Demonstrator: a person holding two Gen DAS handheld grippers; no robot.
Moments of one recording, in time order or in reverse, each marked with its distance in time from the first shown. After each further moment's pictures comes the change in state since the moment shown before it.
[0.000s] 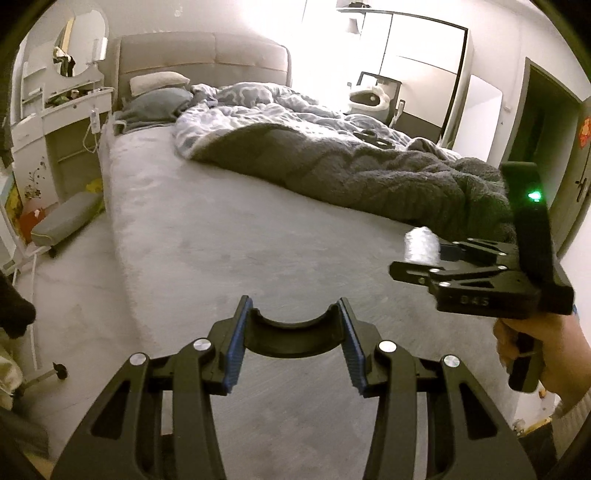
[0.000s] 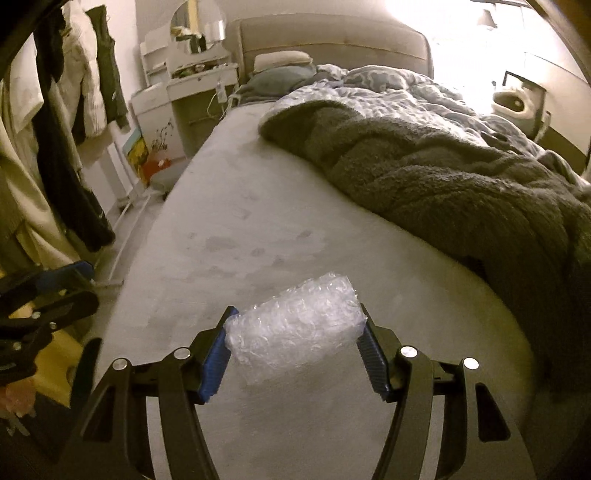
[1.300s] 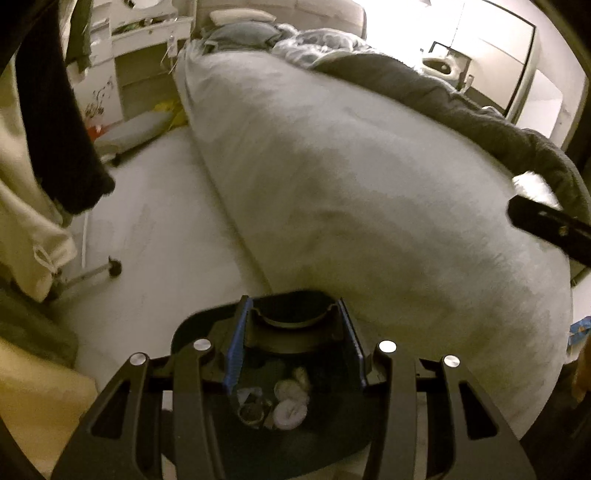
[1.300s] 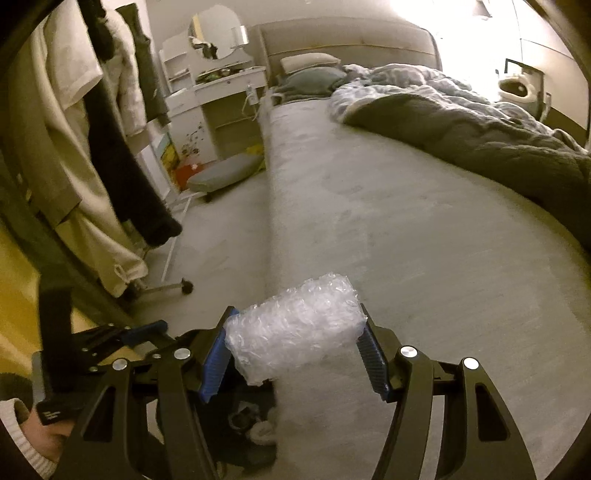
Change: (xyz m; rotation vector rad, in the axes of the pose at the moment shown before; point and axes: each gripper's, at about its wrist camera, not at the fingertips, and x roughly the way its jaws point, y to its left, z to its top) left arm -0.064 0.132 -0.143 -0.165 0.225 0.174; right arm -0.028 0.197 -0.064 0.068 -0.014 0.071
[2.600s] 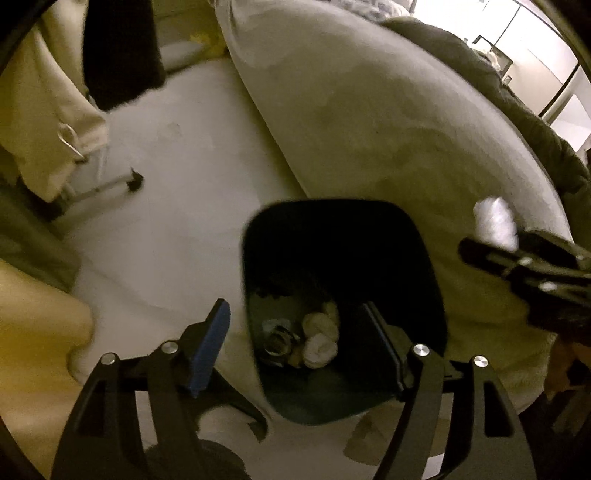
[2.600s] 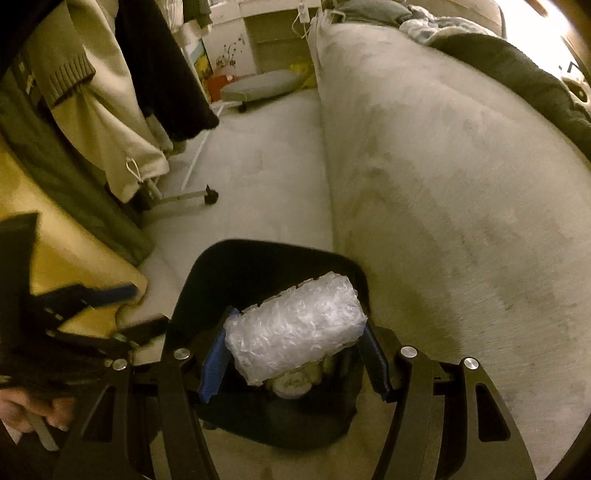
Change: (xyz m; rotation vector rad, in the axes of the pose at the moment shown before) left arm -0.003 0.091 -0.074 -0.141 0.147 -0.002; right arm 0.097 0.084 -0.060 -0.145 0.307 0.051
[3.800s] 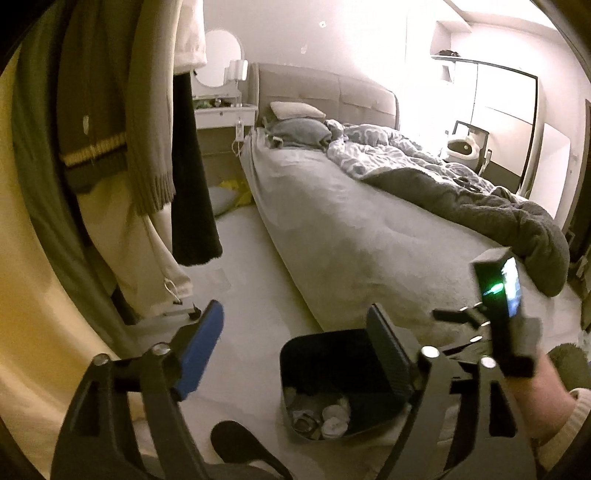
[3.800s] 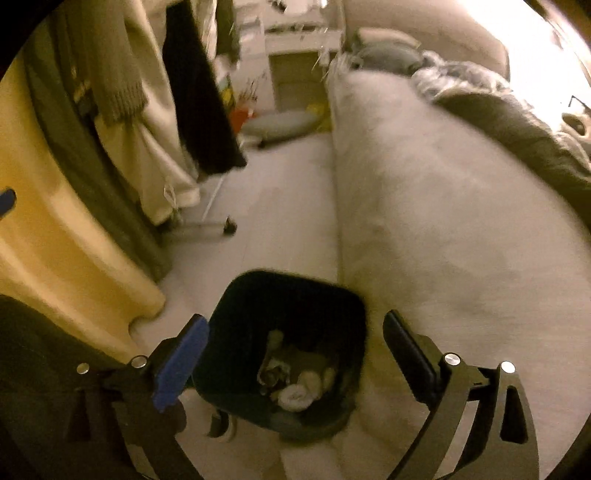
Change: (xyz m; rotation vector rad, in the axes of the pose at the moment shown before) left arm -0.220 -0.047 -0.015 0.076 -0.534 0.130; right arm -0.090 0.014 -0.005 -0.068 -0.190 0.004
